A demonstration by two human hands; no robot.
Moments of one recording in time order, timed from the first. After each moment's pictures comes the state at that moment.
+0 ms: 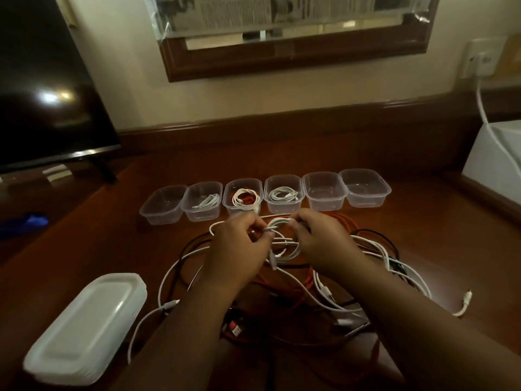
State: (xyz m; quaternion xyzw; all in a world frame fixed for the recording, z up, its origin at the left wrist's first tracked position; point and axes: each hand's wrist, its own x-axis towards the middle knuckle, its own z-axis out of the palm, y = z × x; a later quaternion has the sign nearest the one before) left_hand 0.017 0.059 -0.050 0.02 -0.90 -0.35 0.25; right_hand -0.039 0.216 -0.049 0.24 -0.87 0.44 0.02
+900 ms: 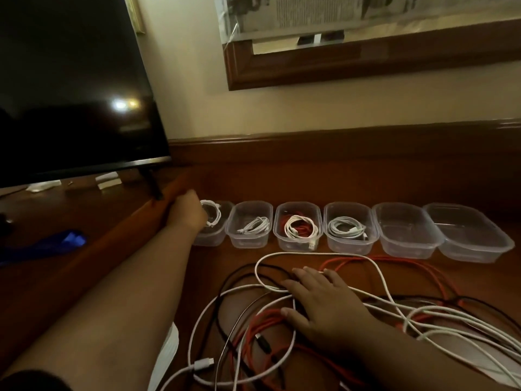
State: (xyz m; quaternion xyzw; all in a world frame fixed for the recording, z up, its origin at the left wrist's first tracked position) left_hand -0.132 -0.208 -0.050 0.36 -0.90 -0.12 0.19; right_hand -0.102 0.119 -0.123 0.44 -0.90 0.05 -0.04
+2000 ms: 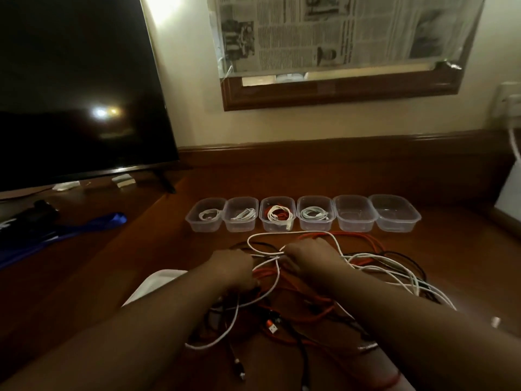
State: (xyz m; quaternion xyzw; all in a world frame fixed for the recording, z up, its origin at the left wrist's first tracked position) left_hand 0.013 -0.030 -0.050 0.07 -0.98 0.11 -0.13; right_hand -0.044 0.149 -0.053 0.41 -0.91 0.03 0.05
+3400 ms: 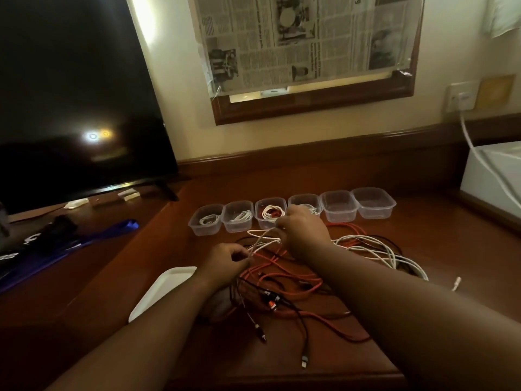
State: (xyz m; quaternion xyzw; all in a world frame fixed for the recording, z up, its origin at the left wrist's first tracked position) left_hand 0.079 -0.040 -0.054 0.03 -0.93 -0.35 0.12; right_hand 0.002 0.153 -0.022 0.33 -0.91 0.18 0.20
